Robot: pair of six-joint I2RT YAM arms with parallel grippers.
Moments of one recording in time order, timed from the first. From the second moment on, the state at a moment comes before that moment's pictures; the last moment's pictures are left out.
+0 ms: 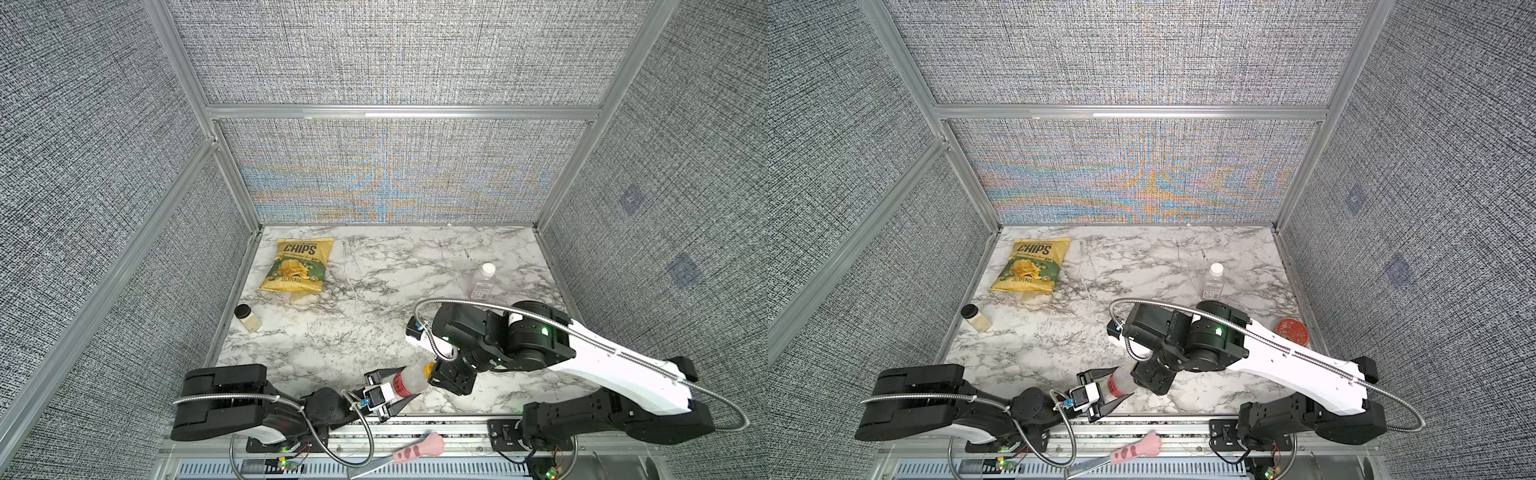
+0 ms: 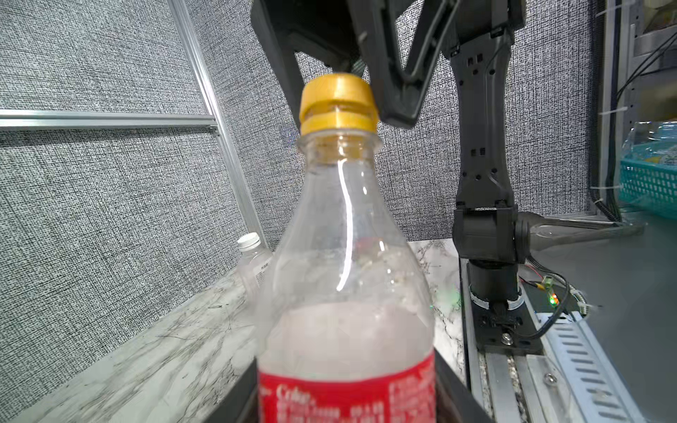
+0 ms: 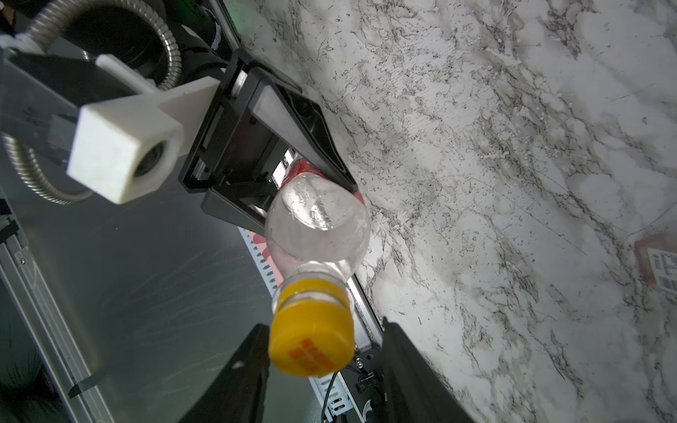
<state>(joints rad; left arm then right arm) -1.44 1.32 0.01 1.51 -0.19 0.26 1.29 1.33 1.63 -1.44 0.00 0.21</state>
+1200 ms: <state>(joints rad) -1.43 1.32 0.01 1.49 -0.18 0.26 1.32 1.33 1.62 -1.44 -0.02 0.21</state>
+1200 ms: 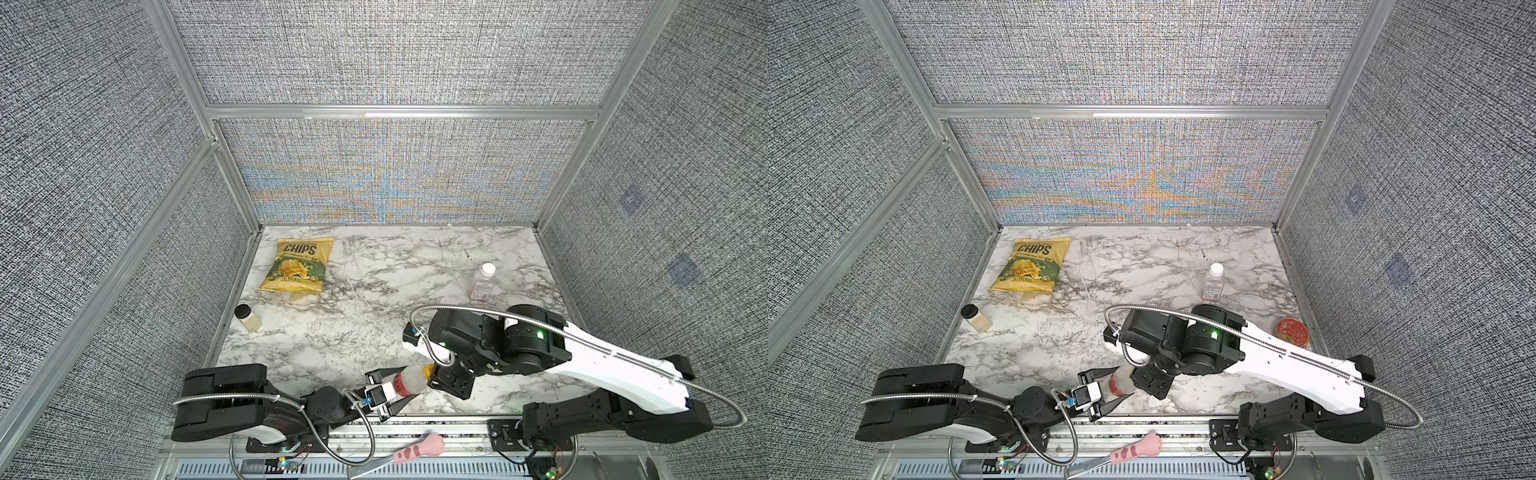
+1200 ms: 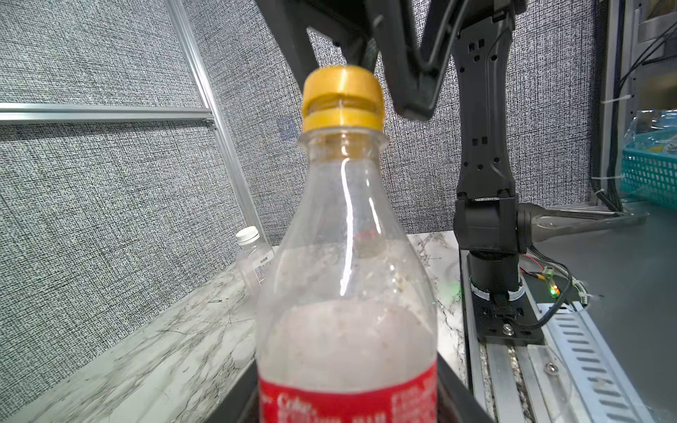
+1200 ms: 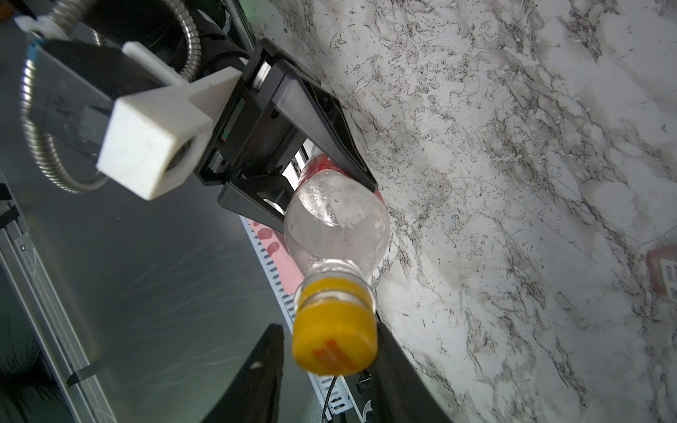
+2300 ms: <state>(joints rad) -1.43 1.36 0.01 1.51 -0.18 0.26 1.36 1.39 1.68 -1.49 0.05 0.21</state>
